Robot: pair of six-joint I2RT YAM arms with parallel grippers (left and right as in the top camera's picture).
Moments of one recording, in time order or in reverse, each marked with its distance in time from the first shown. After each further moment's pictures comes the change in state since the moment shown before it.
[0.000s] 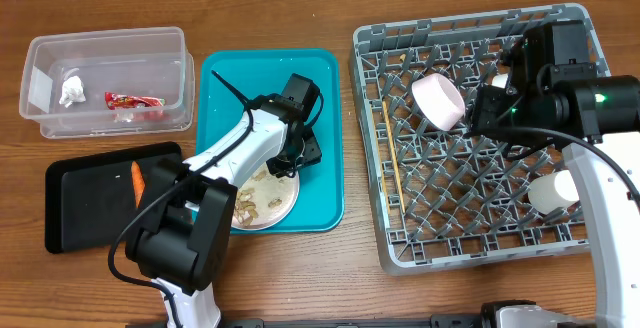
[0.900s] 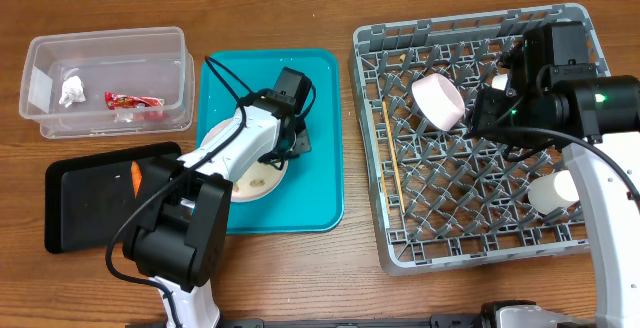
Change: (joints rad) left arm 0.040 0.009 0.008 0.039 -0.119 0.182; right arm 0.000 0.000 0.000 -0.016 0.000 -0.003
